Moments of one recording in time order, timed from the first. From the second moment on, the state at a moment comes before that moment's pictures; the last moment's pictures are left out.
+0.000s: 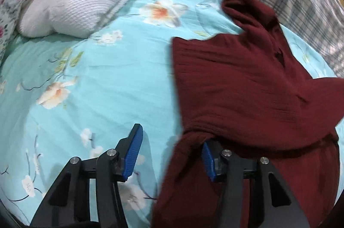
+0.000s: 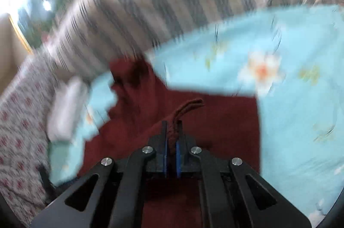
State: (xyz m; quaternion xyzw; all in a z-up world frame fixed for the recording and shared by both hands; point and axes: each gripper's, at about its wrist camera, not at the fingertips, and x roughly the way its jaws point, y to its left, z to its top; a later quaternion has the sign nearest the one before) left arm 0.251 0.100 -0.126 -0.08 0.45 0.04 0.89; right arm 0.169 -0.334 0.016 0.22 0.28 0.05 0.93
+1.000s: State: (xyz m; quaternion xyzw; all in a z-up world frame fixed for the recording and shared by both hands) left arm 0.233 0.120 -0.116 -0.10 0.47 0.01 0.88; right arm 0.149 -0.385 -0.045 0.24 0.36 -0.07 0.90
